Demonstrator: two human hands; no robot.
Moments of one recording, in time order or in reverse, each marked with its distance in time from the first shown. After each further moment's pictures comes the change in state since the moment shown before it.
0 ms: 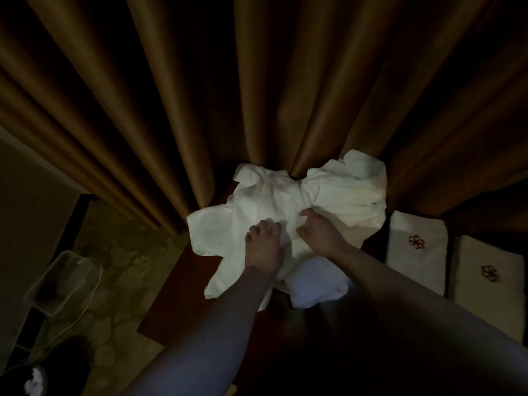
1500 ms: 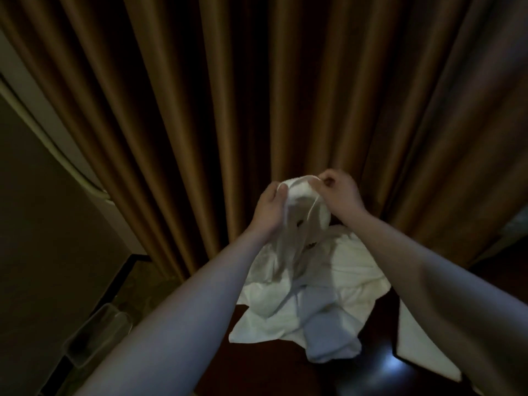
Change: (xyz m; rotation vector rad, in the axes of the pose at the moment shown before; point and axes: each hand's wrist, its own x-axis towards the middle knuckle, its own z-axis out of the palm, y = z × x) left_hand -0.022 0.008 -0.259 -1.259 0.357 0.076; right_hand -0.063 -0.166 -0.179 0.378 0.480 -0.399
